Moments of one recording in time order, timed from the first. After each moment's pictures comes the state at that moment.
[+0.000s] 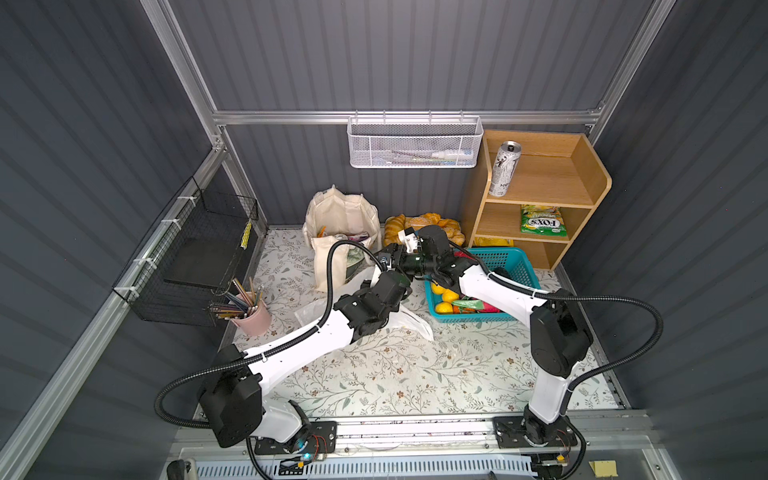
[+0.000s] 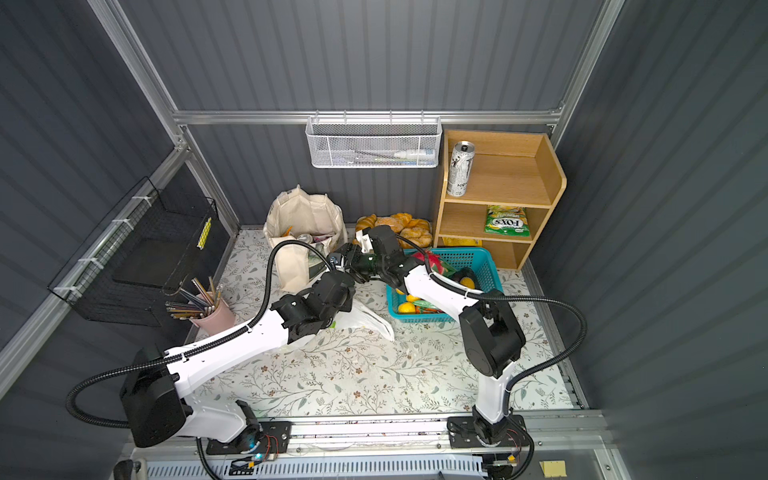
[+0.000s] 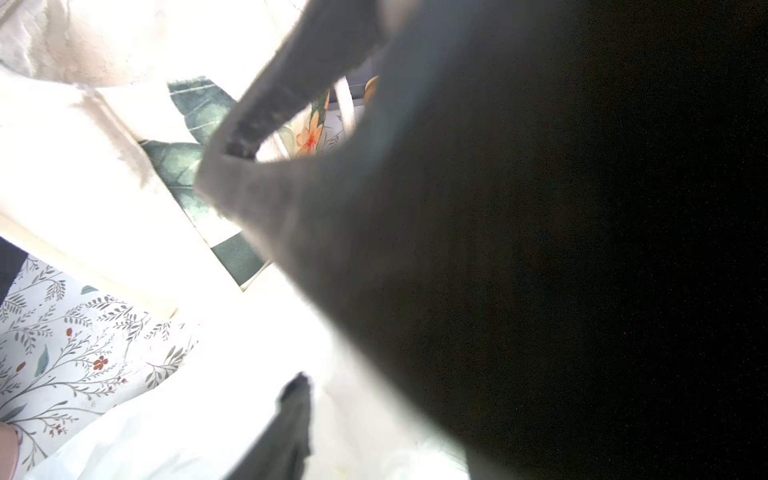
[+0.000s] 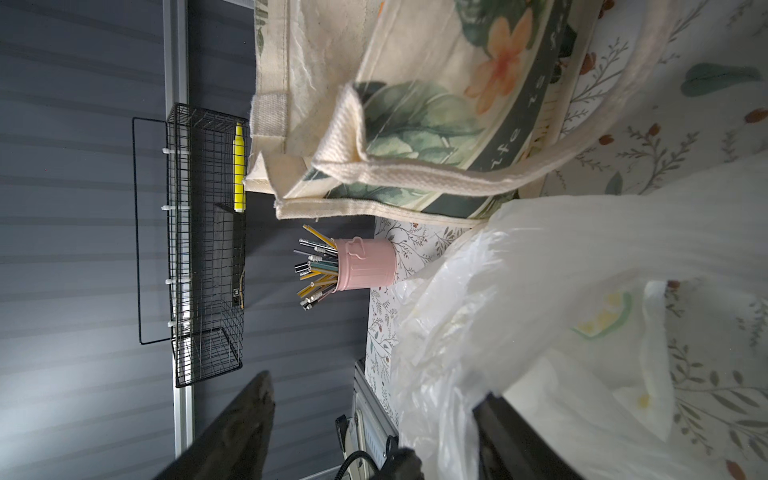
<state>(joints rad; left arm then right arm) -0.87 1.43 1.10 -0.42 -0.60 -0.42 0.66 1.86 1.45 0.00 -0.55 1.11</state>
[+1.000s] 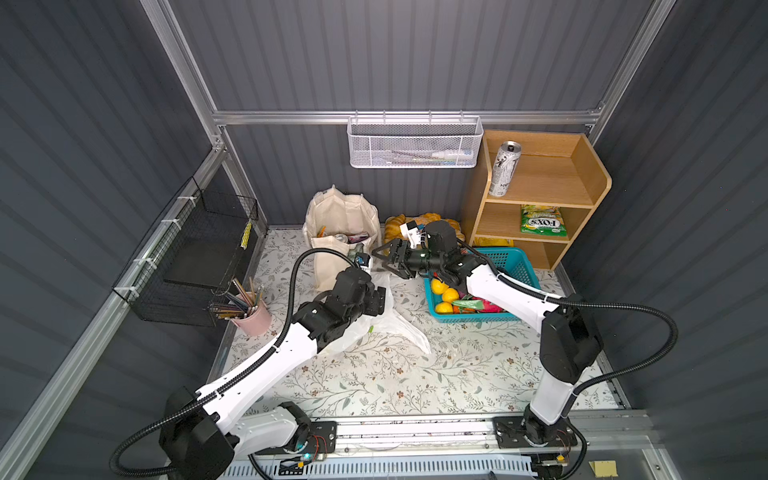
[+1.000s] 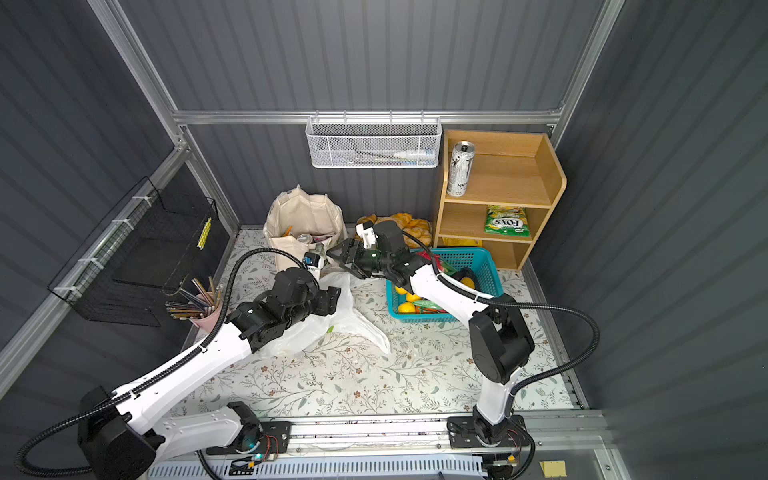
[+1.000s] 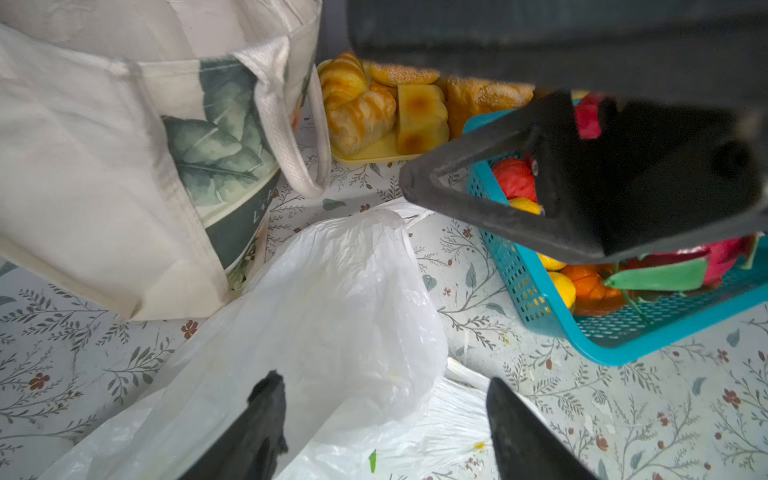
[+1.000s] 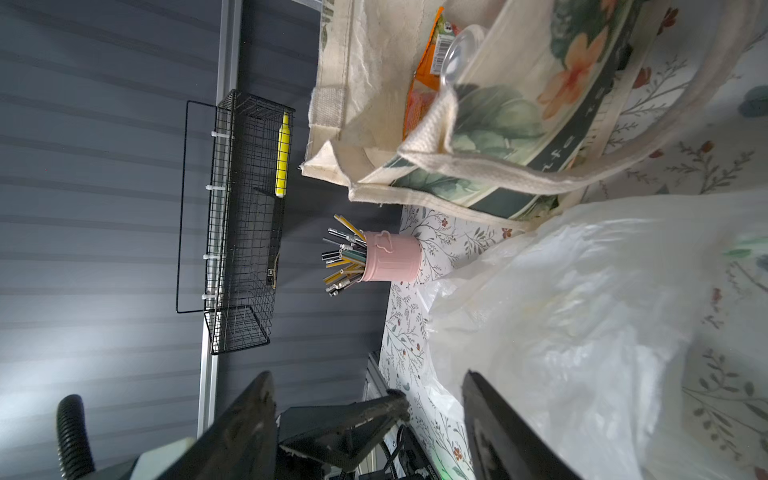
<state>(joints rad) -0.71 1.18 0.98 -0.45 -0.22 -0.31 0.64 1.80 1.43 0.02 -0.60 1.08</state>
